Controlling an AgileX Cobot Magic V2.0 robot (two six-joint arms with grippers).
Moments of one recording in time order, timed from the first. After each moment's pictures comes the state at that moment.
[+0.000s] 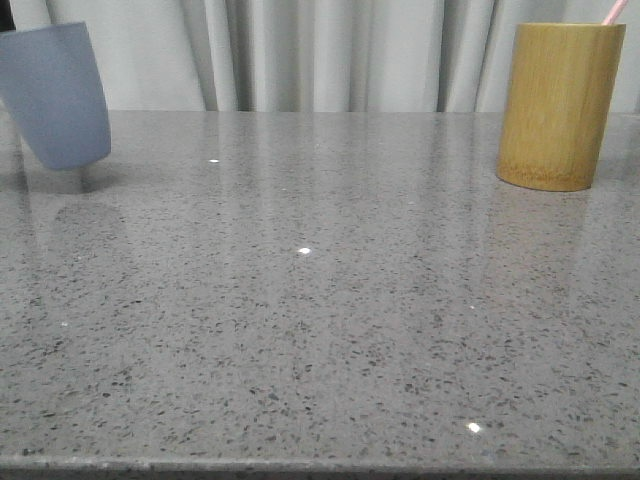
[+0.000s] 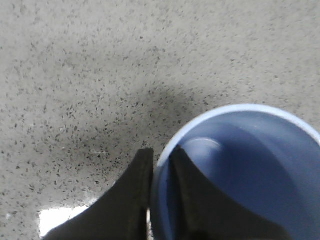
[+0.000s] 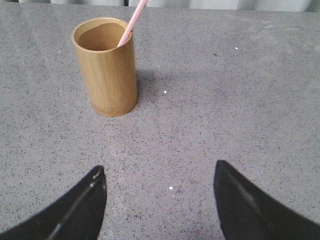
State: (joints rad) left arm -0.07 1.65 -1.53 -0.19 0.99 -0.03; right arm 0.10 0.52 -0.84 -0.09 0.87 0.15
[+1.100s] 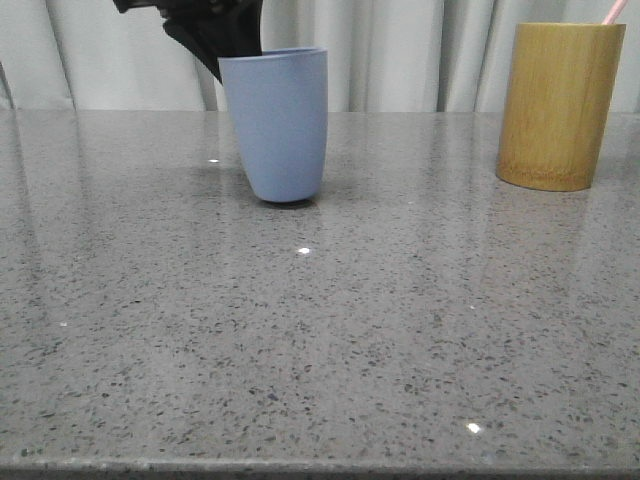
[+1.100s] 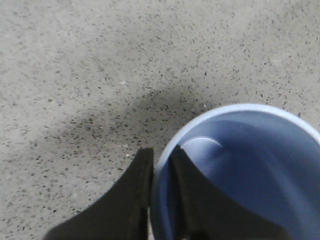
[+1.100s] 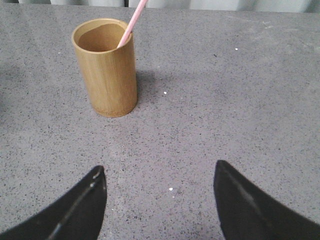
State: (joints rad) left arm -0.51 1.88 -1.79 -0.11 1.05 -0.01; right arm 0.10 0.52 -0.84 -0.09 0.86 0.15
